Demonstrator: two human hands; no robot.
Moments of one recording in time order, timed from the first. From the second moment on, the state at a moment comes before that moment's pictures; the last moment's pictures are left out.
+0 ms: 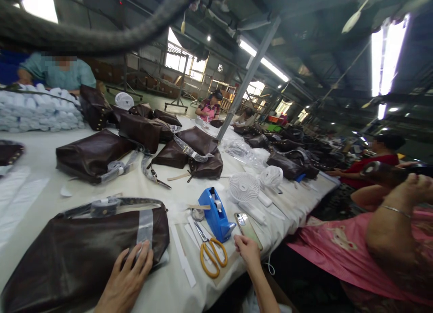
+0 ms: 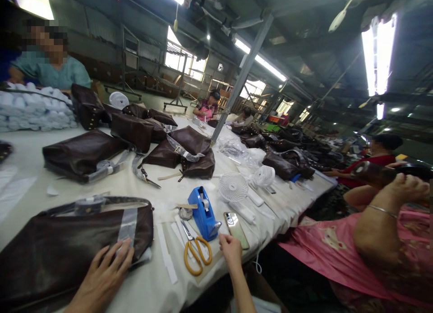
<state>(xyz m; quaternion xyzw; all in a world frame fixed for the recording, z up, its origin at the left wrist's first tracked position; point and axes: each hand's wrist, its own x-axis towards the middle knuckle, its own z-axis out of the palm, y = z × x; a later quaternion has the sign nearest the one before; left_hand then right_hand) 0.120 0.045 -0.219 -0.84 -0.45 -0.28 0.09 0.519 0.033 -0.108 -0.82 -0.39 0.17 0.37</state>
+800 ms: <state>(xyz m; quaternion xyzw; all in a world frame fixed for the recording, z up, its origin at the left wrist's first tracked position) 0.122 0.052 -0.184 -0.84 -0.46 -0.22 0.19 0.260 0.191 0.003 -0.18 -0.96 0.07 -0.18</state>
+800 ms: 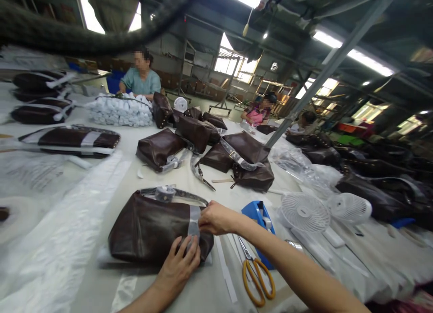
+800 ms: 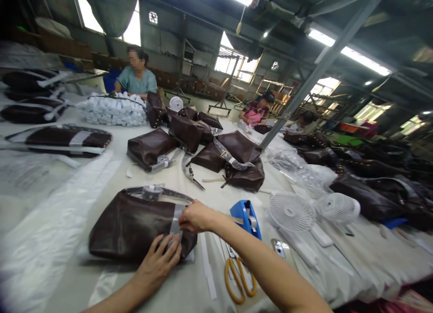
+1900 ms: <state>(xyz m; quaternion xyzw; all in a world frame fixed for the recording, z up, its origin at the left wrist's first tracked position) 0.121 0.057 -0.185 -0.84 -0.44 -0.25 0.22 0.235 0.261 -0.049 -0.42 -0.90 0.09 -0.08</state>
